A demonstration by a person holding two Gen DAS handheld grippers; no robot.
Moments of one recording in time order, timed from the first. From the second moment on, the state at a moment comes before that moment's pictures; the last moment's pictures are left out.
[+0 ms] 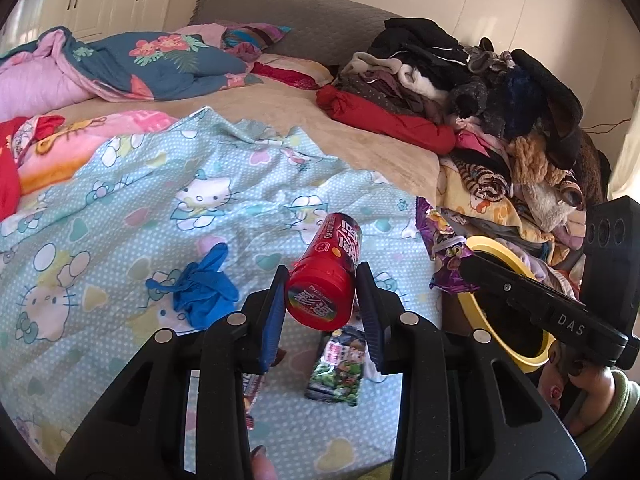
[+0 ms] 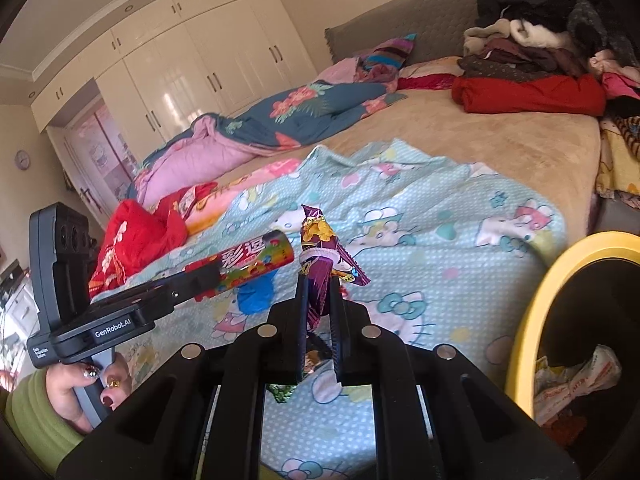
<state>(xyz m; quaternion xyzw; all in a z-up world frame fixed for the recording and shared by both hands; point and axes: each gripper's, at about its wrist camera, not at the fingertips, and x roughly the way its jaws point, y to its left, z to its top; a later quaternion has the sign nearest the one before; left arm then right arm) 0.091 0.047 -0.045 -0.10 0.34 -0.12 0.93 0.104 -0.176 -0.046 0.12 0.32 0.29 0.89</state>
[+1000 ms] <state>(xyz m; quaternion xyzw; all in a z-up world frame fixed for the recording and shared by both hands) 0.096 -0.035 -0.020 -0.06 0.33 -0.17 0.93 0.097 -0.281 -0.040 0.17 0.29 0.20 0.92</state>
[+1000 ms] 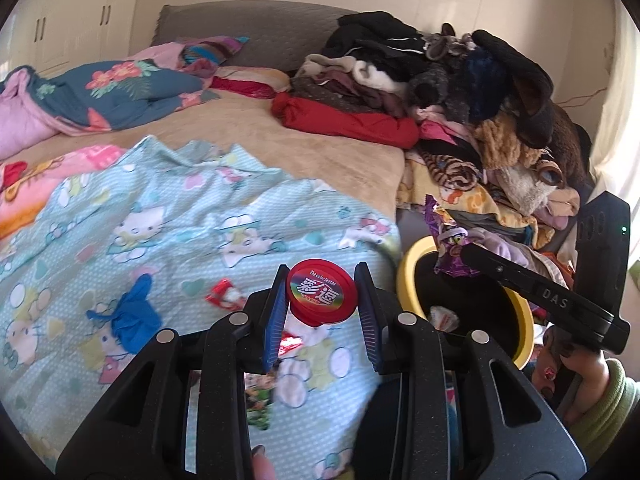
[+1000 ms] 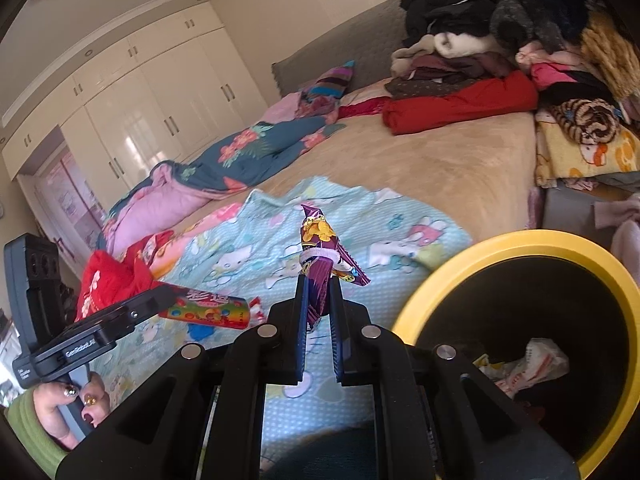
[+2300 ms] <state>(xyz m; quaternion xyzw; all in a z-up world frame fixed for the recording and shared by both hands) 0.091 -0.162 -0.022 -0.01 0.33 -0.27 0.91 0.095 -0.409 -0.064 0.24 0.30 0.09 0.92</state>
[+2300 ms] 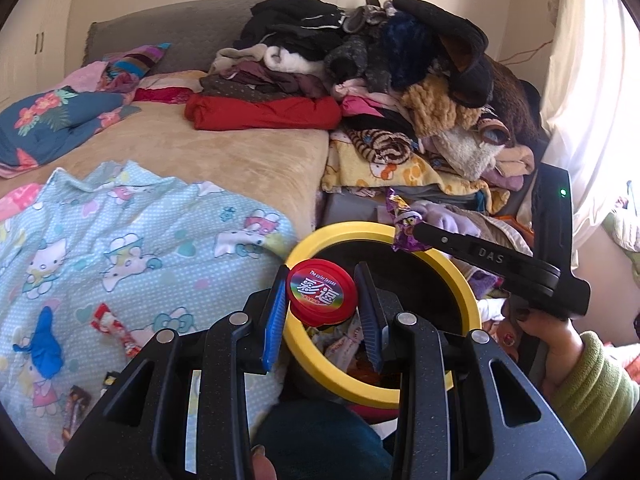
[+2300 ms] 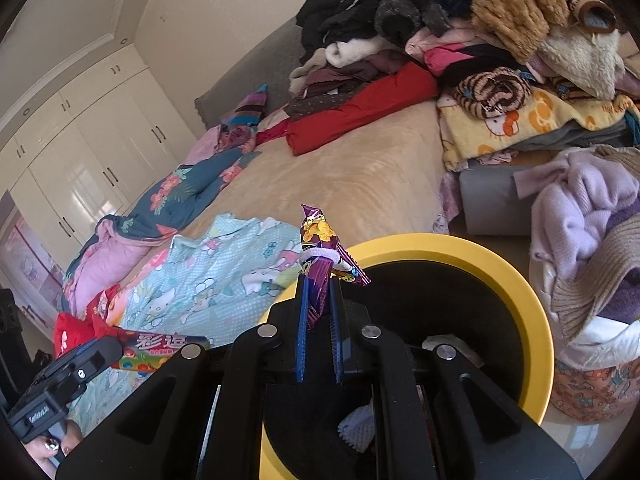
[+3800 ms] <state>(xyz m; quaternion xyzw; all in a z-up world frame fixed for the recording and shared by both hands) 0.095 -0.131 -0.048 -0.01 0.32 -0.17 0.93 0.093 -0.374 -0.057 0.19 0.30 0.05 0.93</state>
